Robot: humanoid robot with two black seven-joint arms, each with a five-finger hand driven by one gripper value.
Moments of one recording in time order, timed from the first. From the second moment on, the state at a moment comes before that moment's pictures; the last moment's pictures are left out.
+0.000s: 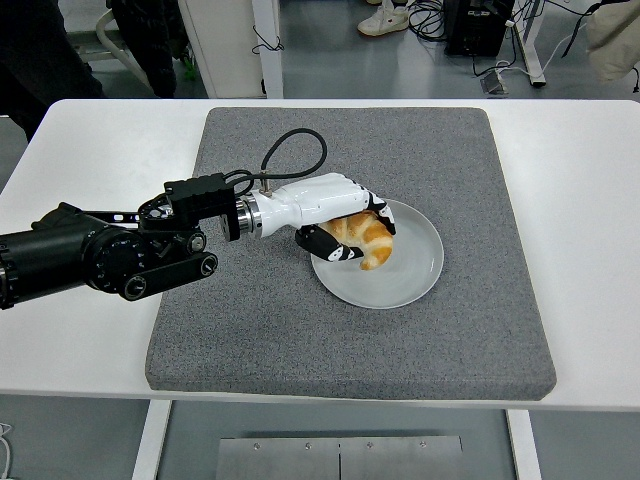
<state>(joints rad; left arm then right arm) -1.21 0.21 0.20 -0.96 1.21 0.29 -0.49 -0.05 0.00 0.01 0.12 -0.11 0.02 0.41</state>
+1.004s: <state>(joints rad) -1.16 0.12 0.20 -0.85 1.19 0.28 -0.49 -0.05 0.00 0.01 0.12 -0.11 0.02 0.41</state>
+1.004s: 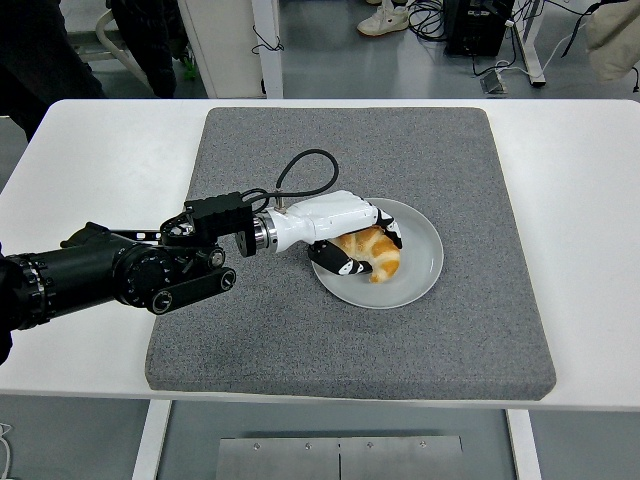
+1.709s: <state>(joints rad) -1.14 0.11 0.19 -0.83 1.14 0.28 -0.49 -0.05 0.00 0.01 0.12 -0.11 0.02 0.41</state>
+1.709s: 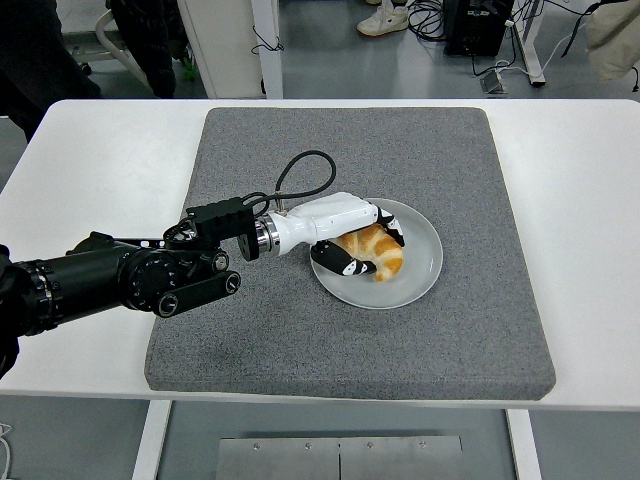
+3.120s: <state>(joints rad) -1.13 0.09 0.06 -0.83 0.84 0.27 -0.50 -0.04 0.00 0.00 0.12 -0.11 0.02 0.41</state>
